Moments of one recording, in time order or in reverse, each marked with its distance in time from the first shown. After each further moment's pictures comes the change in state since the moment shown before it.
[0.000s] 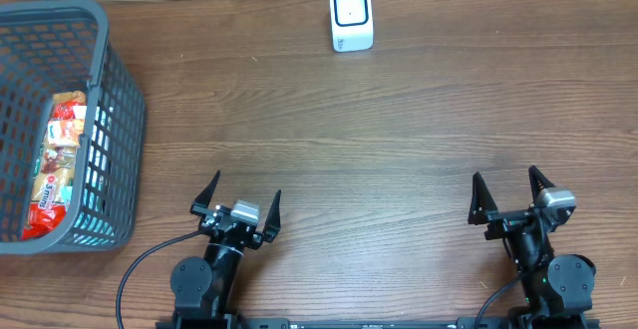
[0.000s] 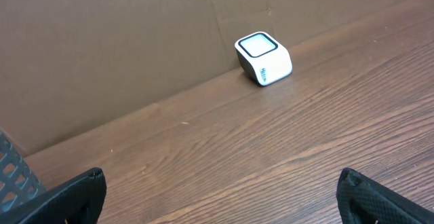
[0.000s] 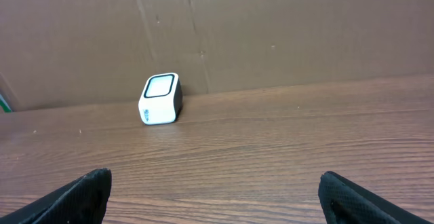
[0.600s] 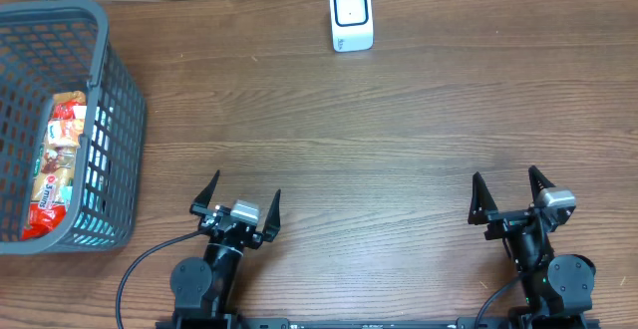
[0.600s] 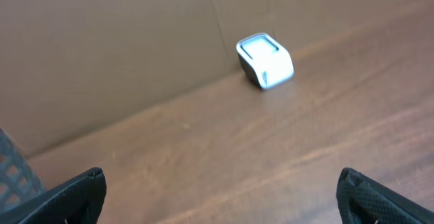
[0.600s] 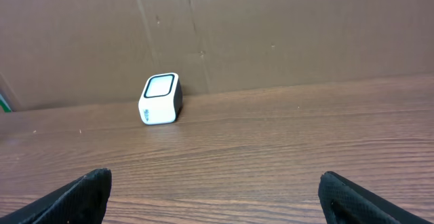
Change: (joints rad) left arm 0.000 0.000 -0.002 0.029 -0.002 -0.006; right arm 0.000 0.000 0.000 0.000 0.000 0.000
